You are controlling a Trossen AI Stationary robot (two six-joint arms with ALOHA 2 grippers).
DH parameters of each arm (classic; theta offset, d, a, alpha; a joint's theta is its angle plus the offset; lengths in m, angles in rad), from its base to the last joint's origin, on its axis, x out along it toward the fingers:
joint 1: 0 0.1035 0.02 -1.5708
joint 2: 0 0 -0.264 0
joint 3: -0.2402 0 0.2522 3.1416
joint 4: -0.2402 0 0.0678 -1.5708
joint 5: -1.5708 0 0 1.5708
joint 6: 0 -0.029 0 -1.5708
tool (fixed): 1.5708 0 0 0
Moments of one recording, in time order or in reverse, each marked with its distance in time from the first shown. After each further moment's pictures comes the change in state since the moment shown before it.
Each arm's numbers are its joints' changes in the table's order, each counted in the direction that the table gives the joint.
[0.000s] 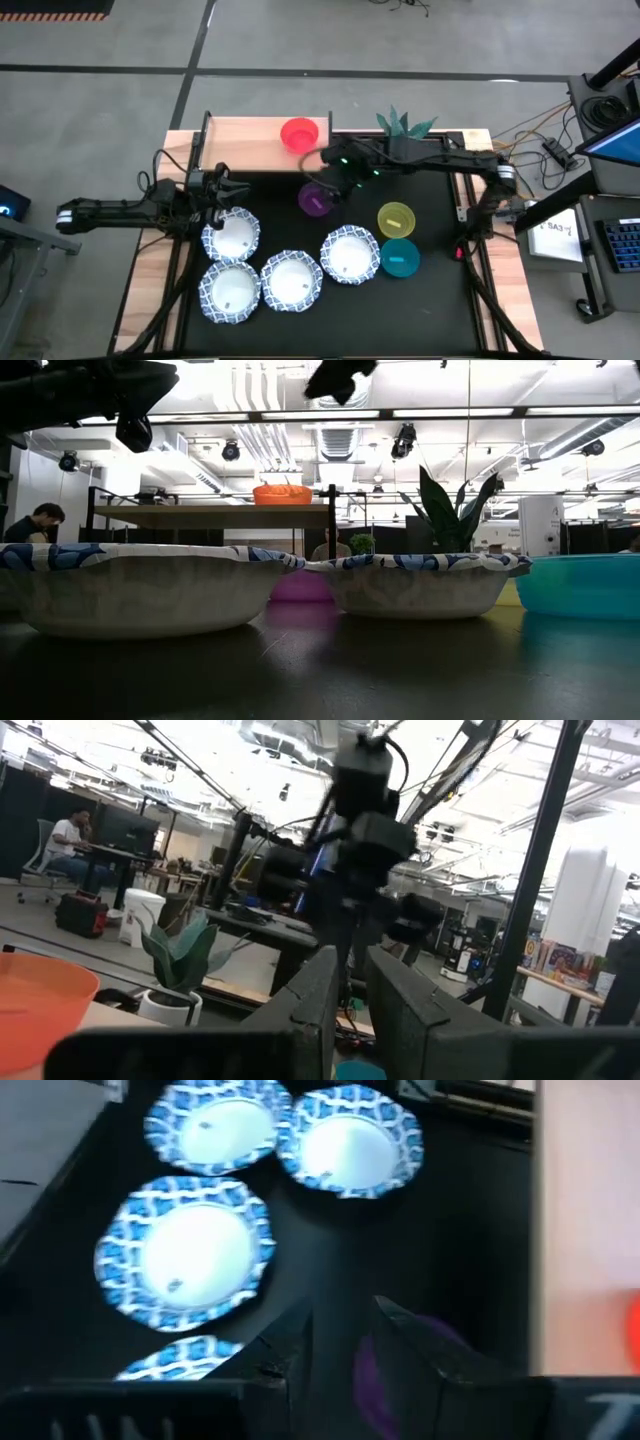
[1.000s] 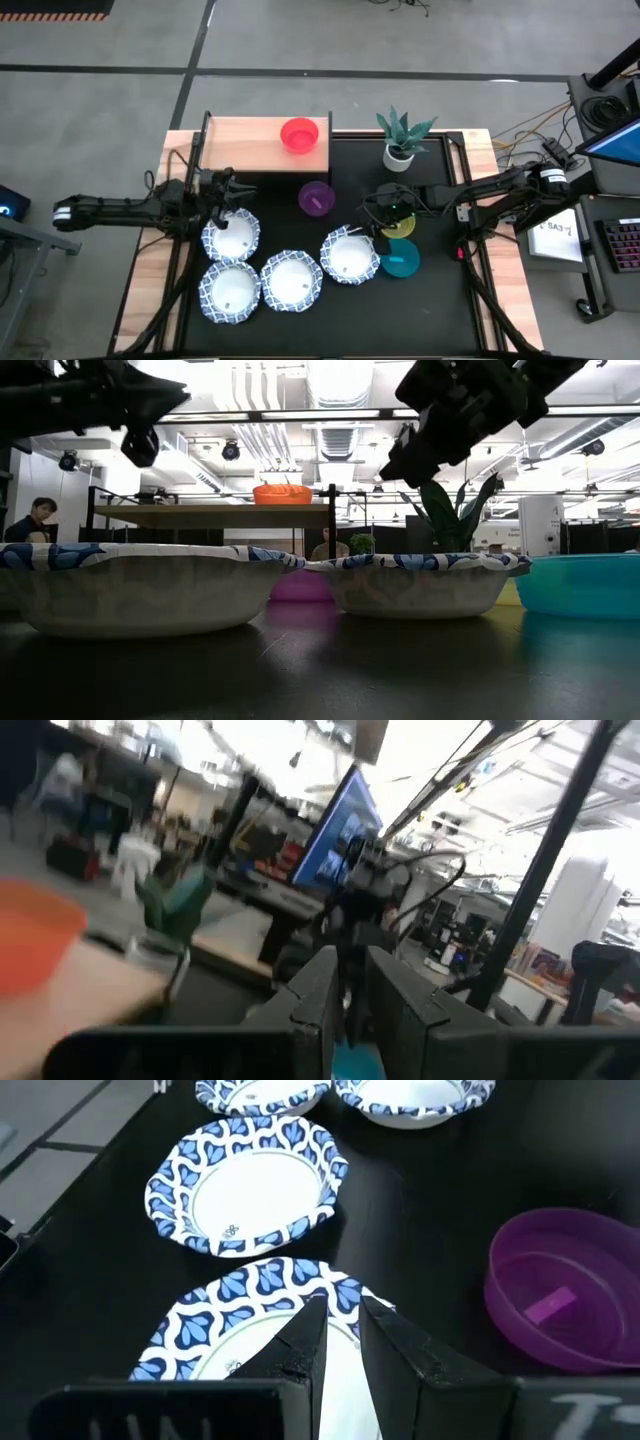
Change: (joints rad) left arm -0.003 0.097 0.001 0.002 0.003 0.155; right arm 0.109 -0.376 1.046 0.892 -0.007 -0.230
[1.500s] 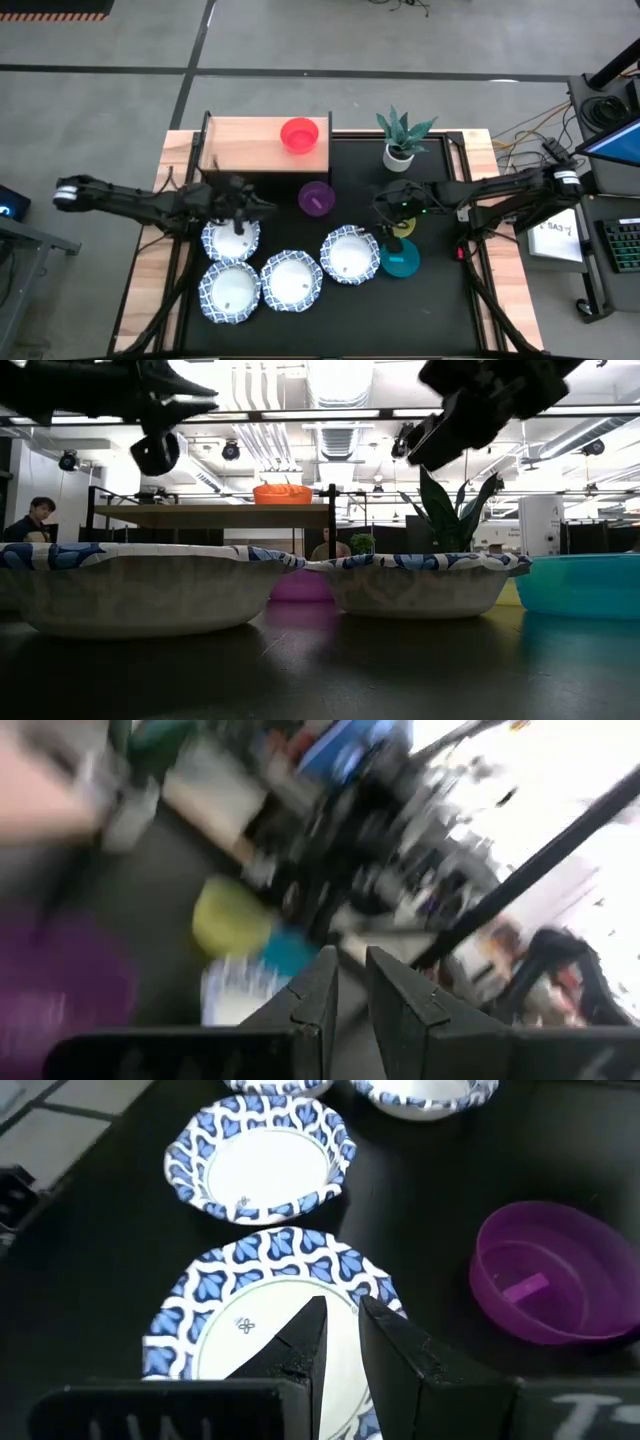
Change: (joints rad) left arm -0.152 0.315 -0.211 -0.200 0.036 0.352; right arm 0.001 -0.141 -0.001 -0.184 0.000 0.086
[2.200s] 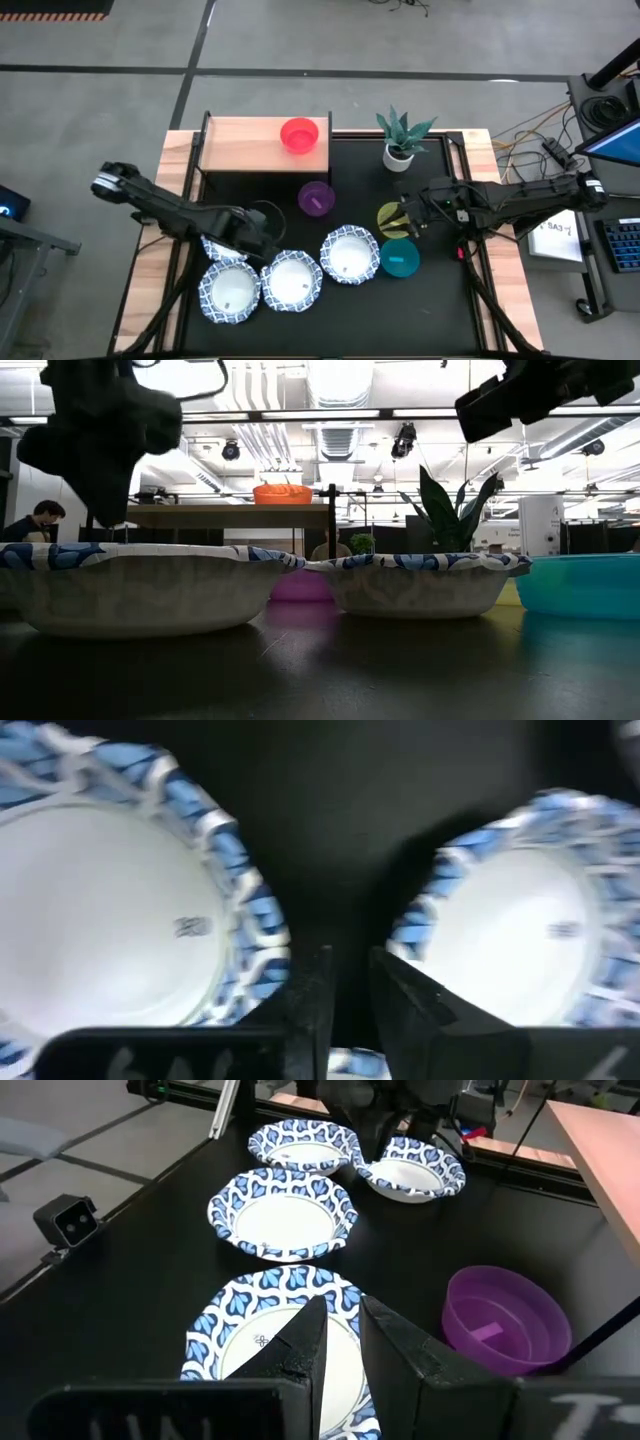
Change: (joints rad) left arm -0.270 0.626 -0.606 -1.290 0.050 0.599; right arm 0.019 -0.384 0.205 0.043 0.000 0.055
